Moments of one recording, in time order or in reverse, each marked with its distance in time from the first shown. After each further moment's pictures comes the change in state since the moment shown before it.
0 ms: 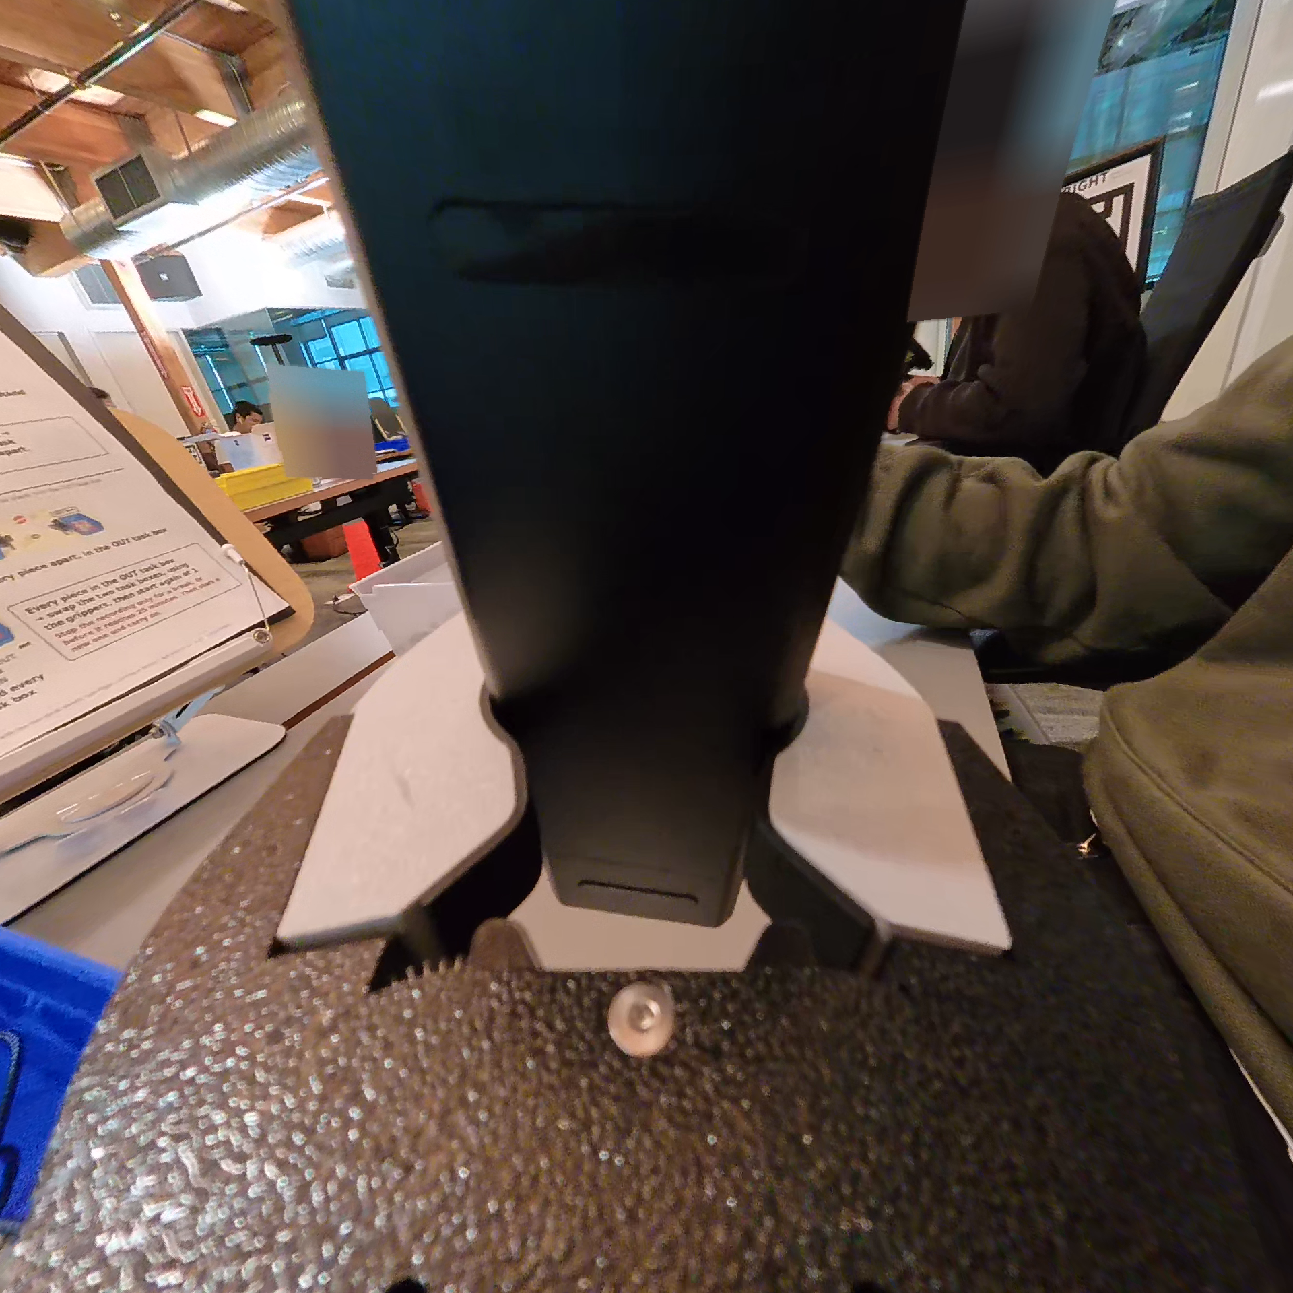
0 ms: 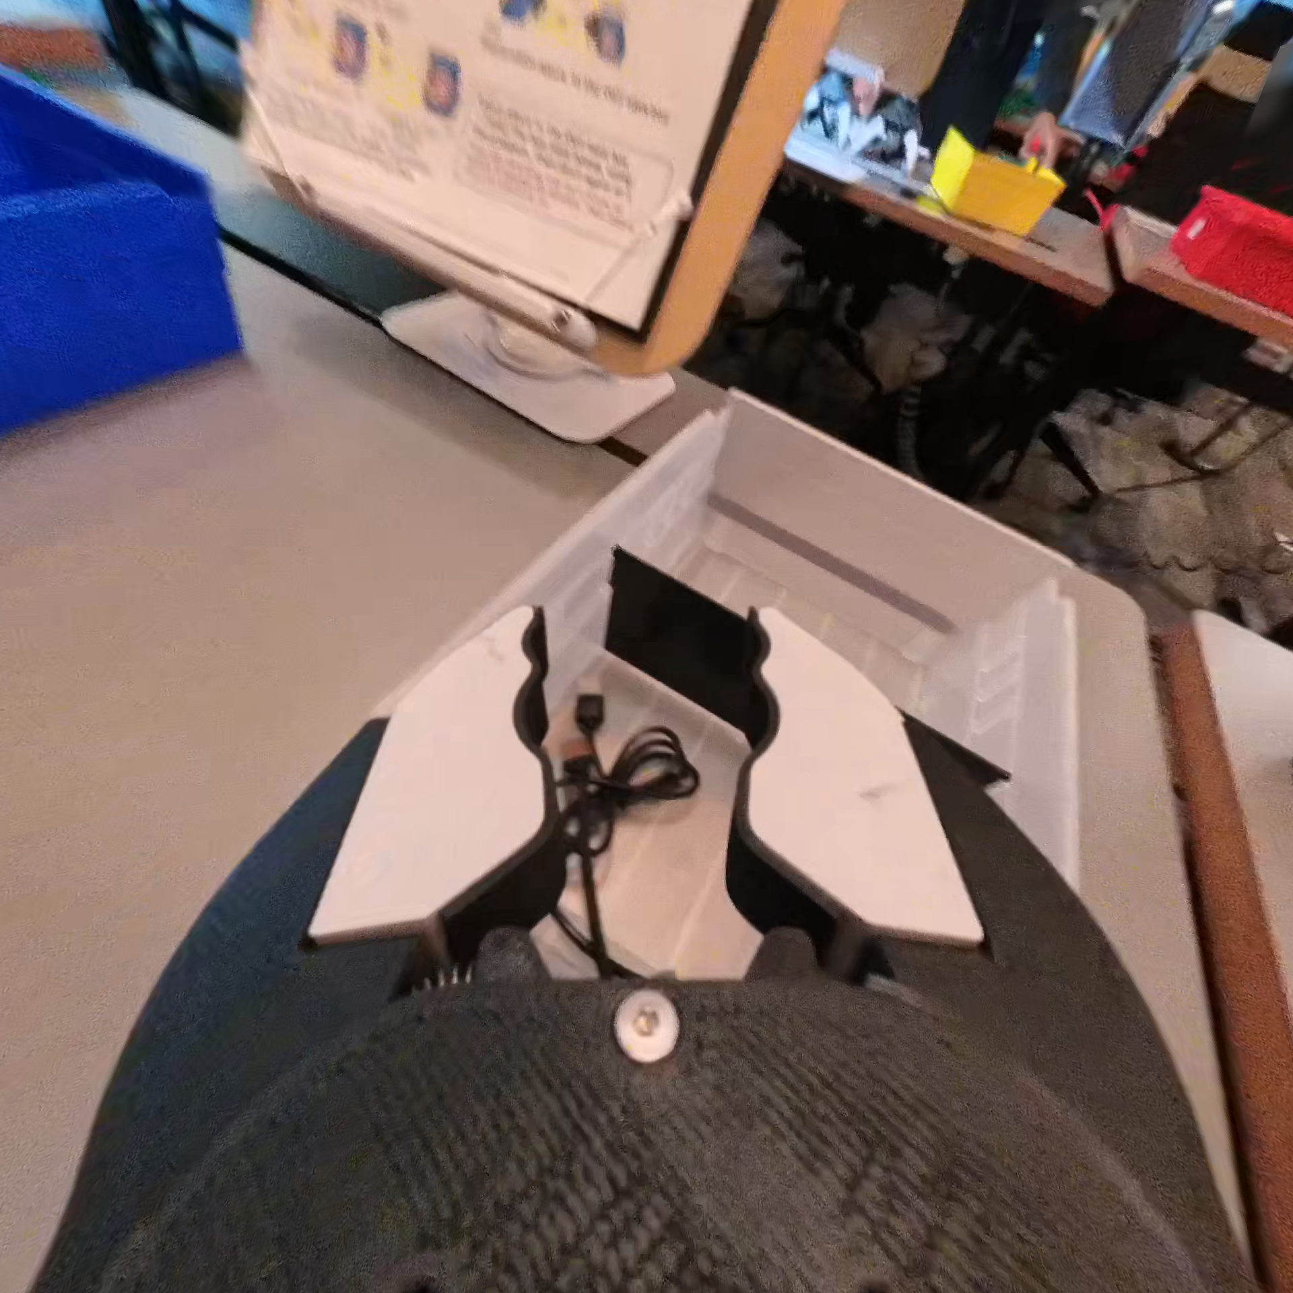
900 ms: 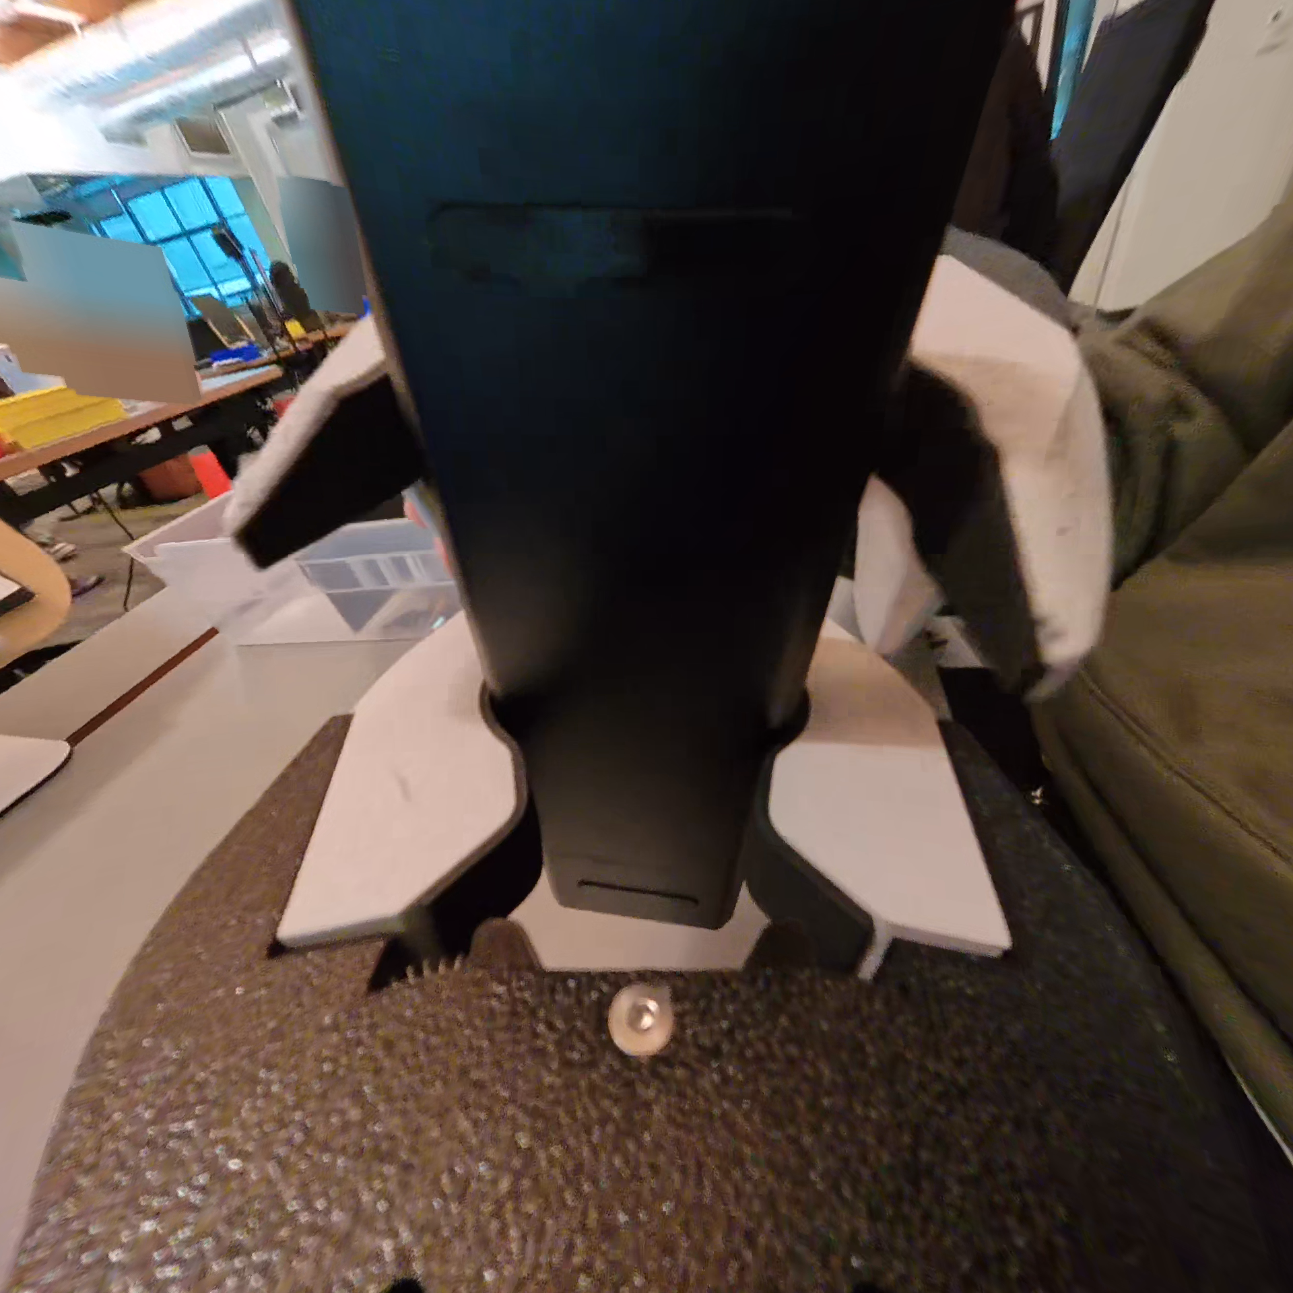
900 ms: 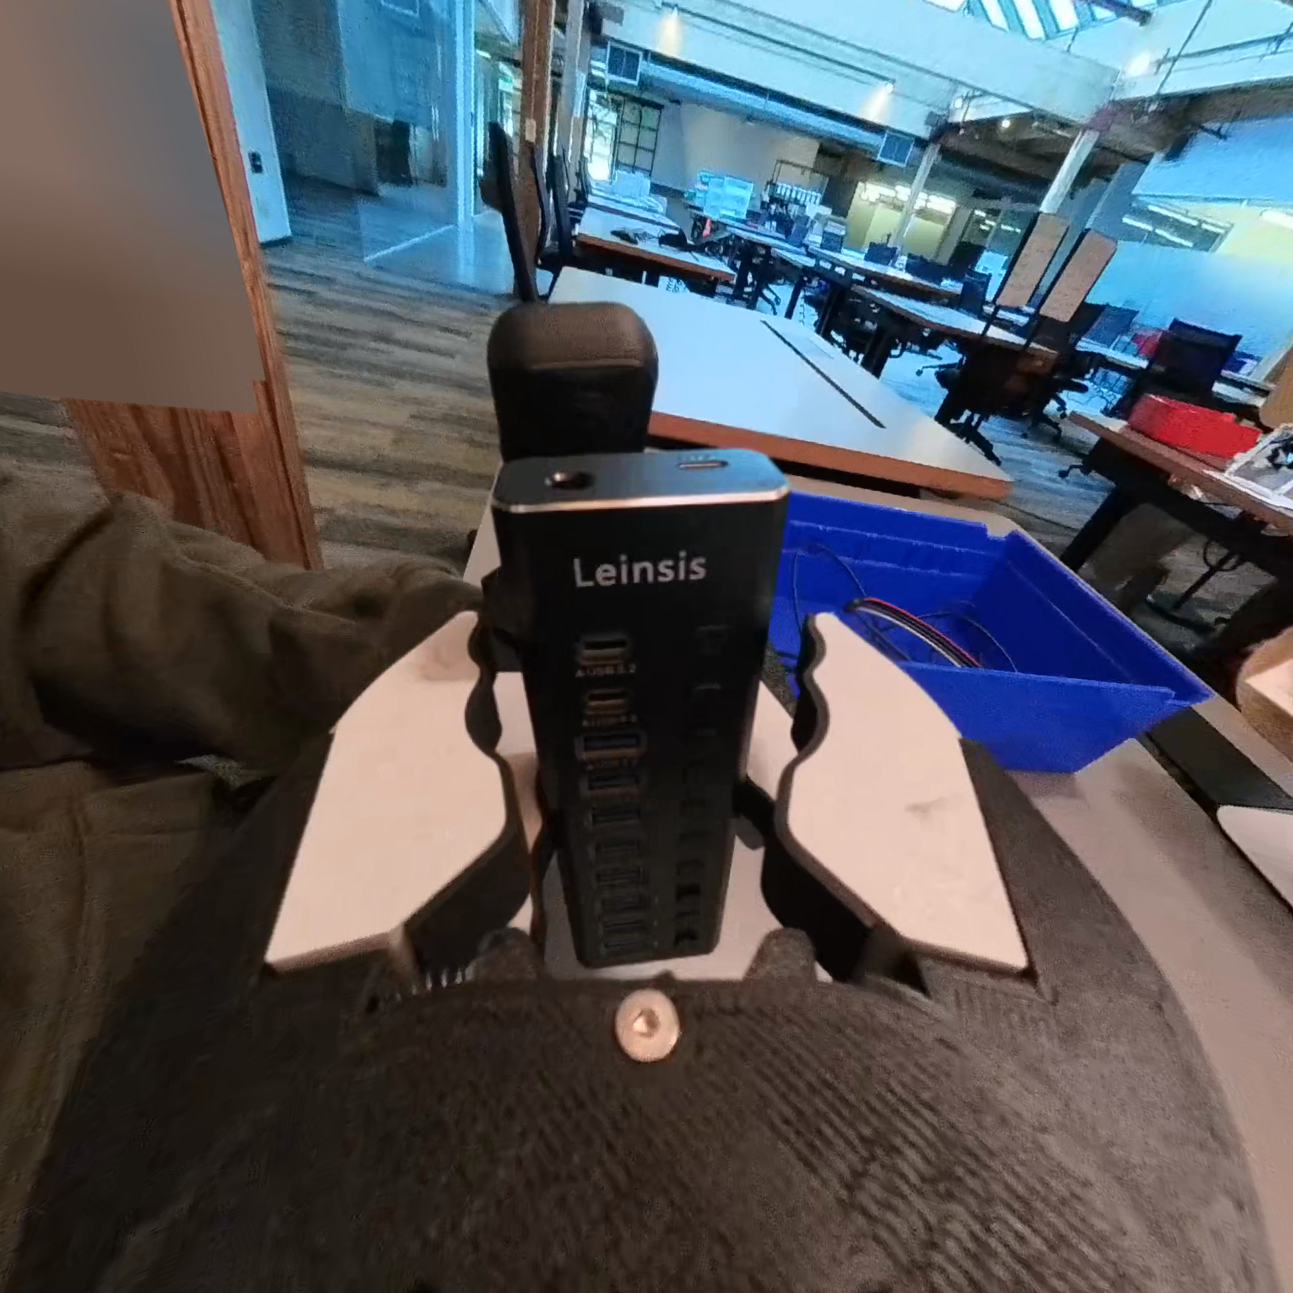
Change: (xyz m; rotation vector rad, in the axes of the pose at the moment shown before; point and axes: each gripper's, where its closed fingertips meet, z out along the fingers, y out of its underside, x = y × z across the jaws) left arm 0.050 0.046 0.061 -0.161 0.167 0.014; right arm -0.350 -0.090 -0.098 0.418 -0.954 -0.218
